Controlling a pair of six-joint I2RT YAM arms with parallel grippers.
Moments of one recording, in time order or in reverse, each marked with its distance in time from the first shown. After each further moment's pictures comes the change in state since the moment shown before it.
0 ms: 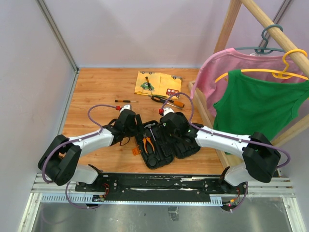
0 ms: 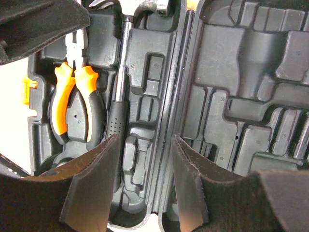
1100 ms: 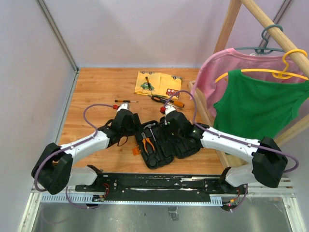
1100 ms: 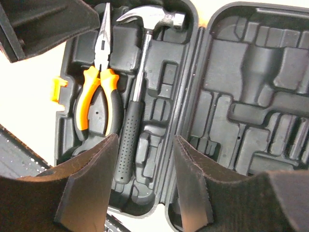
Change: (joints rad) left arm -0.001 -0.095 -0.010 -0.035 -0.012 0.026; right arm 0.000 -0.085 0.000 -0.007 -0.021 -0.016
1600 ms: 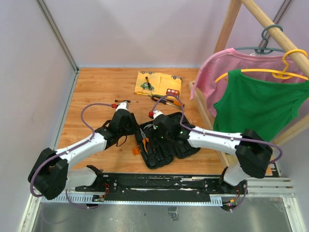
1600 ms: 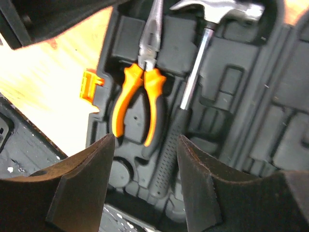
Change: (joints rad) left arm 0.000 -0.070 0.000 -0.005 -0.011 0.043; right arm 0.072 0.128 0.048 0.051 -0.077 0.063
